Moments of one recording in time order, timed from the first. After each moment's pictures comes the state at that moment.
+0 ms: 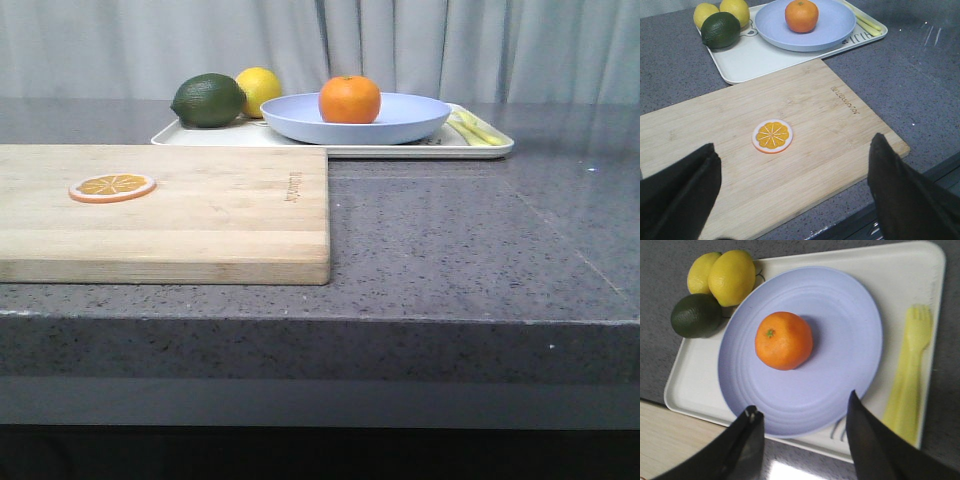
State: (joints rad) left arm -0.51 0.61 -0.76 0.00 0.67 0.03; right arm 0.04 1.97 -2.21 0.44 1.12 -0.02
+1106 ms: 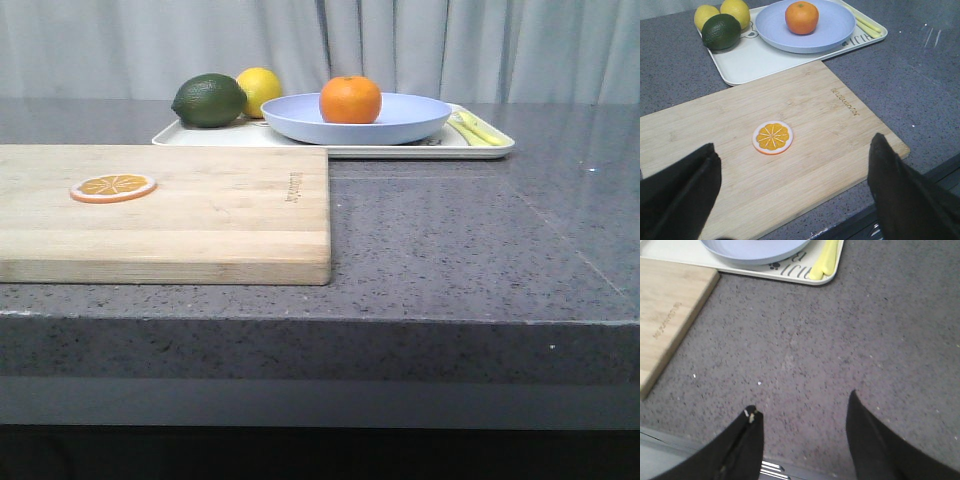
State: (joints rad) left arm -0.51 0.61 -0.76 0.00 0.66 0.03; right arm 0.13 0.62 -0.82 0.10 0.85 -0.03
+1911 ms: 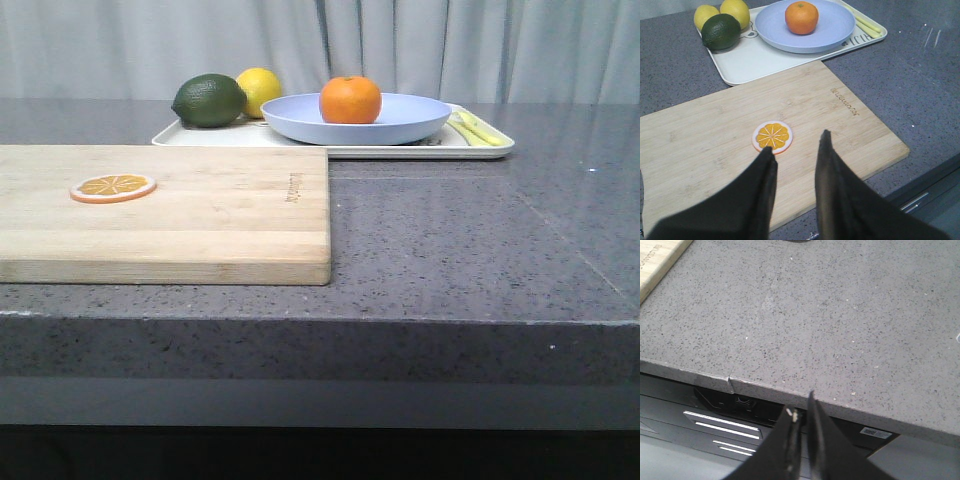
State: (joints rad) left arm -0.51 0.61 -0.76 0.00 0.66 0.03; right arm 0.13 0.28 -0.64 0.03 0.99 -0.03
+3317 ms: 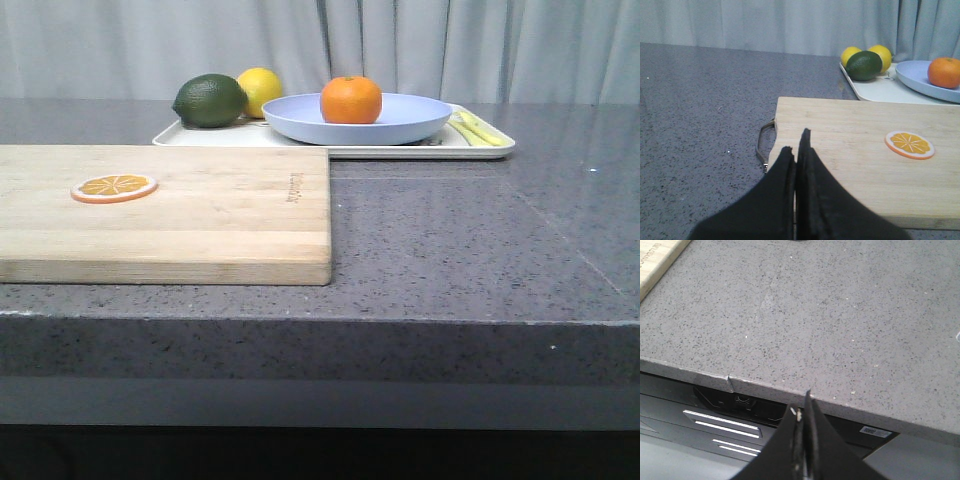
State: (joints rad) left arm -0.04 0.06 -0.08 -0.09 0.16 0.03; right arm 0.13 0.28 -0.64 0.03 1.00 -0.03
